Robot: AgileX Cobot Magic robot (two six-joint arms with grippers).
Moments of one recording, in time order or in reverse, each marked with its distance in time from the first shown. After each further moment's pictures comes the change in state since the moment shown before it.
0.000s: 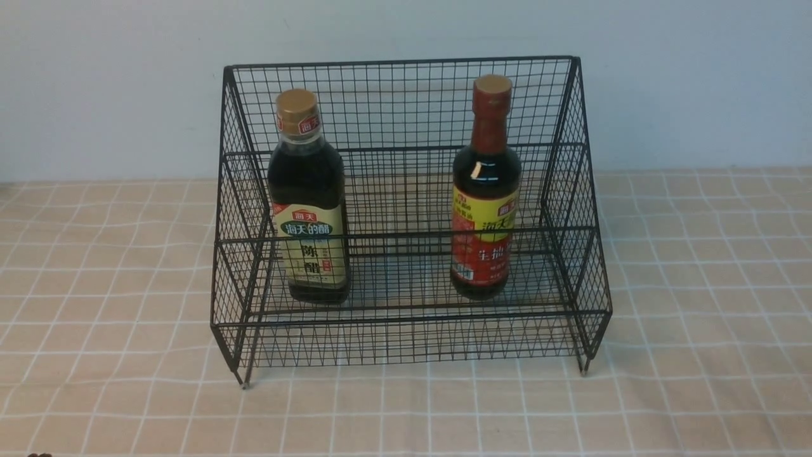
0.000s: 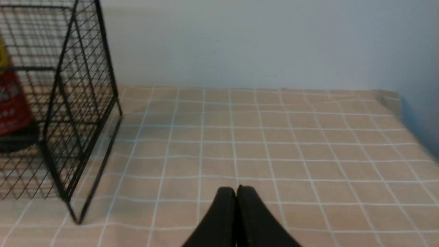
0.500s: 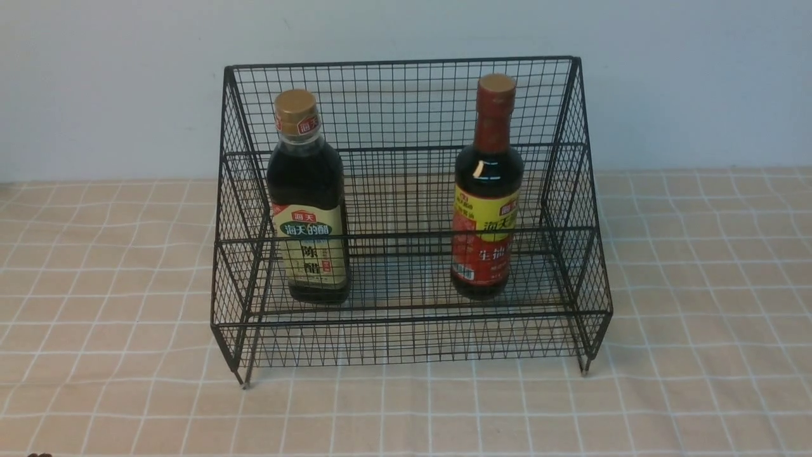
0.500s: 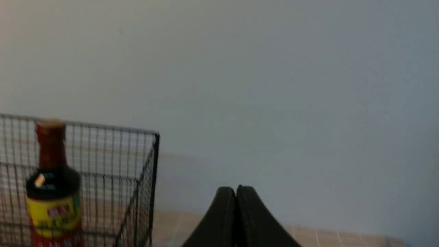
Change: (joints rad) right arm -0.039 0.219 -0.462 0.216 0.044 -0.243; left arm 0.000 0.000 0.000 0.000 0.000 0.000
